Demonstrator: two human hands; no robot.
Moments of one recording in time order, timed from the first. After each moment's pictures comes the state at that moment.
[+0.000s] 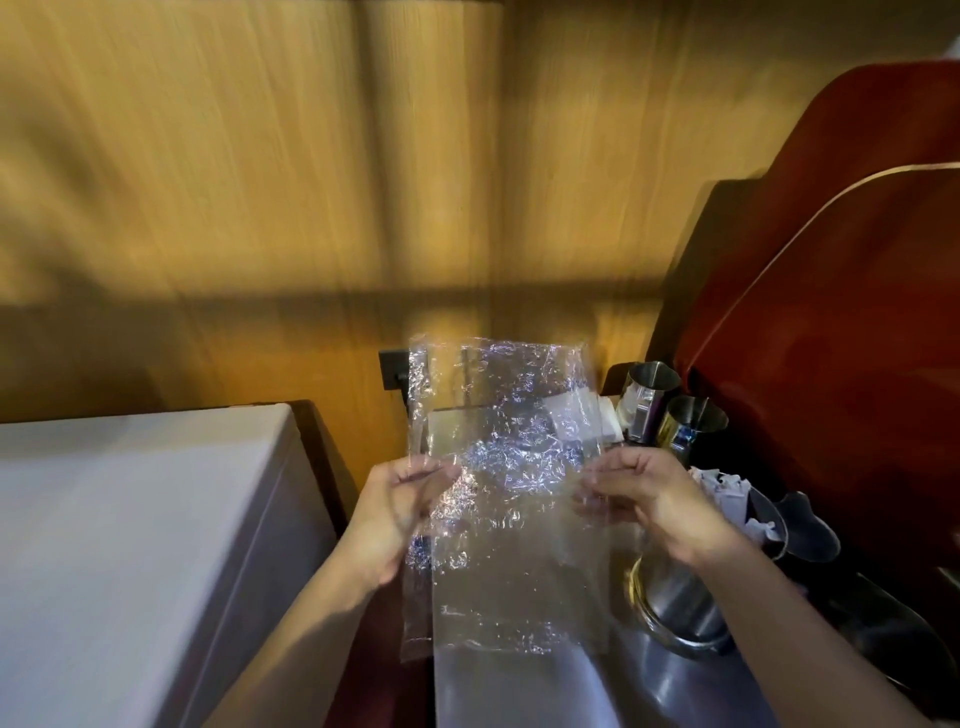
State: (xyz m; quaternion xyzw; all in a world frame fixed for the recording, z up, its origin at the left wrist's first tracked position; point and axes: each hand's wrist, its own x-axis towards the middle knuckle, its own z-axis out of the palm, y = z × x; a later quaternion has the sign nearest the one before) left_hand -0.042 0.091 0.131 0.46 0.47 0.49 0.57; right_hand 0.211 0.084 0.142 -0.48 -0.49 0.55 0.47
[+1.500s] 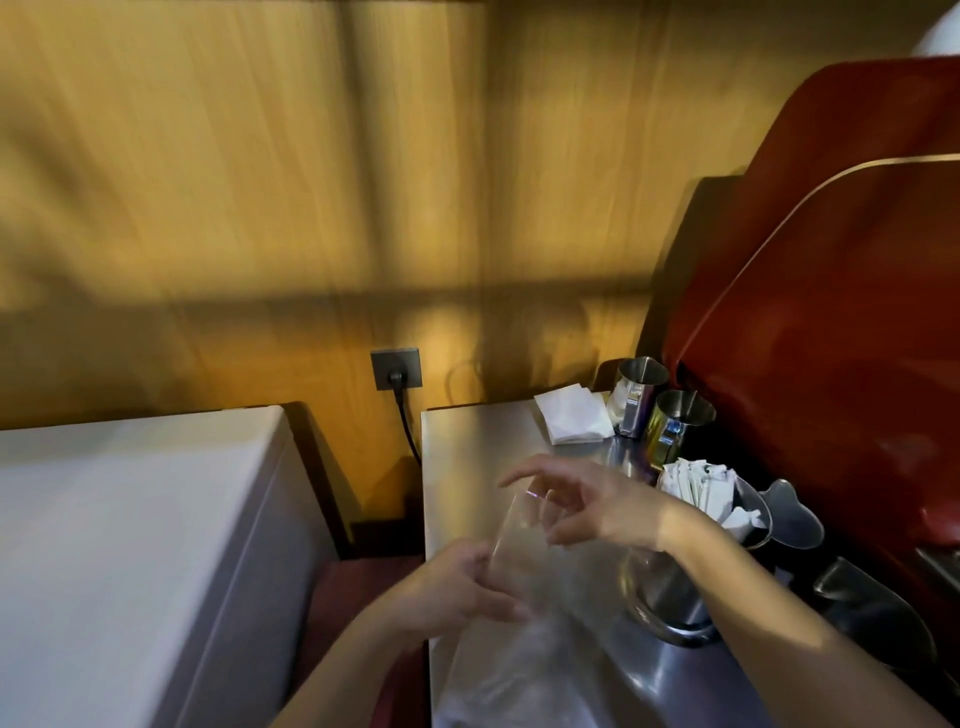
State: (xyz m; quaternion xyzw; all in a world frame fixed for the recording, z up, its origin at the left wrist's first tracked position) left_hand -0.009 0.056 0.102 0.60 0.40 0.19 0.67; right_hand 0.190 0.081 0.152 -0.40 -0.73 0.51 0.22
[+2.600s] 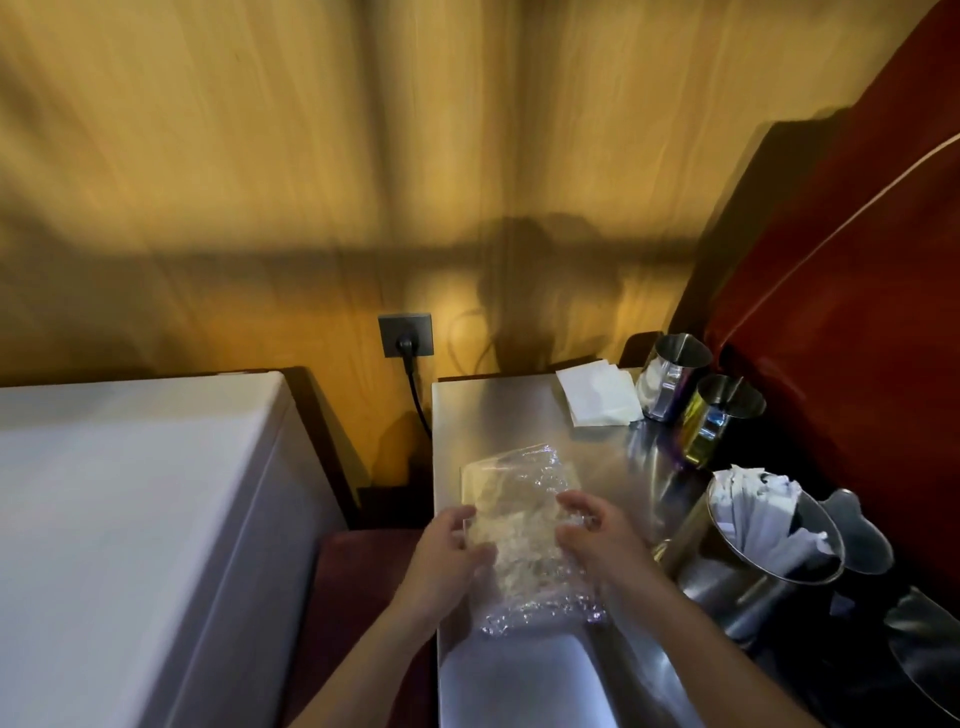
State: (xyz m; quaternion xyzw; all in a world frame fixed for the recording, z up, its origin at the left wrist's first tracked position) left_hand -0.013 0.110 0.019 0.43 0.59 0.37 0.58; right_hand 0.177 0.108 0.019 -0.61 -0.44 0.51 0.42
